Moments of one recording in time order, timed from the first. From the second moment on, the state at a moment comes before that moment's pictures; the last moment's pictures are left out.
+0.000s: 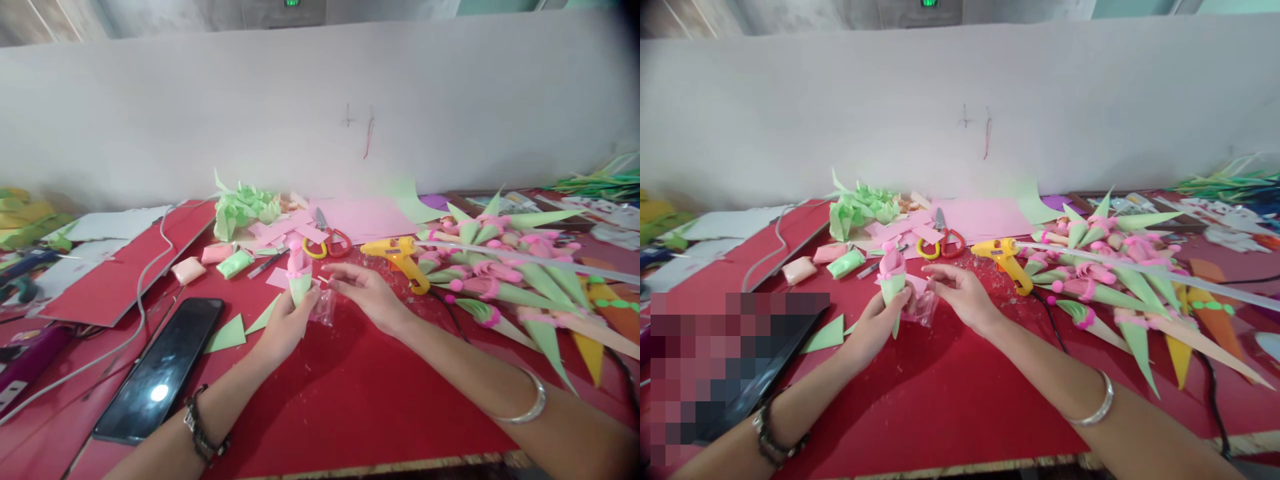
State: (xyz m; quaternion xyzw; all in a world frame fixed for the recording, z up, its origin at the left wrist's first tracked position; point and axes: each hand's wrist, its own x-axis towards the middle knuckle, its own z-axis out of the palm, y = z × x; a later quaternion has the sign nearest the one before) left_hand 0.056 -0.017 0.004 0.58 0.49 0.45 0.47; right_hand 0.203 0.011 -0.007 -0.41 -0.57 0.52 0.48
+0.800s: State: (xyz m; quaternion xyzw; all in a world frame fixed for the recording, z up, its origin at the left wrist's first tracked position) left_hand 0.054 -0.016 0.000 0.58 0.47 0.44 0.50; right_hand 0.203 0.011 -0.007 -0.41 -0.59 0.50 0.48
